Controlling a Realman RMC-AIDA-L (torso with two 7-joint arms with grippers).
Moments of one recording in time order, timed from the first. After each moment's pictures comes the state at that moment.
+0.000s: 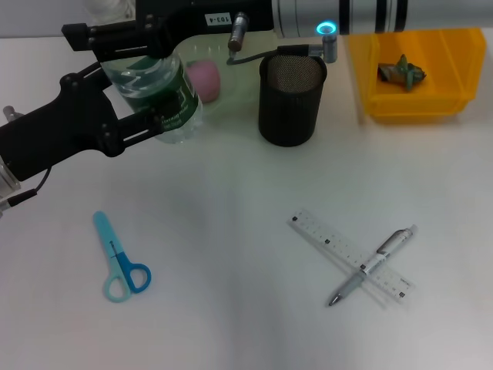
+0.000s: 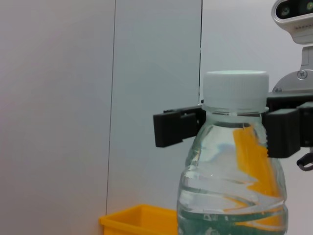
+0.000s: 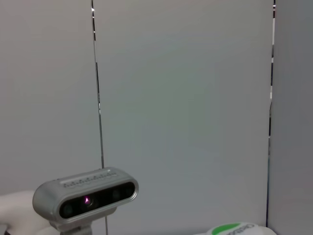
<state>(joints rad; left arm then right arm) -0.35 -2.04 1.01 0.62 1.33 1.51 -1.05 0.80 2.08 -1.52 -1.02 -1.45 -1.06 1.72</state>
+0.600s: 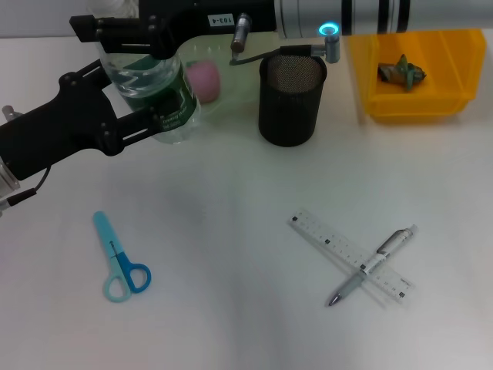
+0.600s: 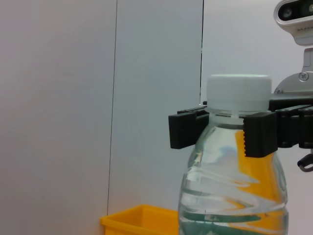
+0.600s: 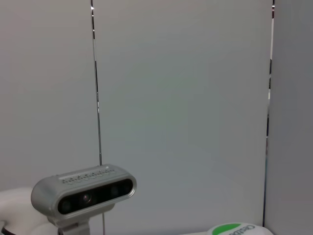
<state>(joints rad) -0.35 -2.04 1.01 0.62 1.33 1.51 -1.05 0.79 2.08 -1.51 -1.02 -1.46 -1.06 1.71</state>
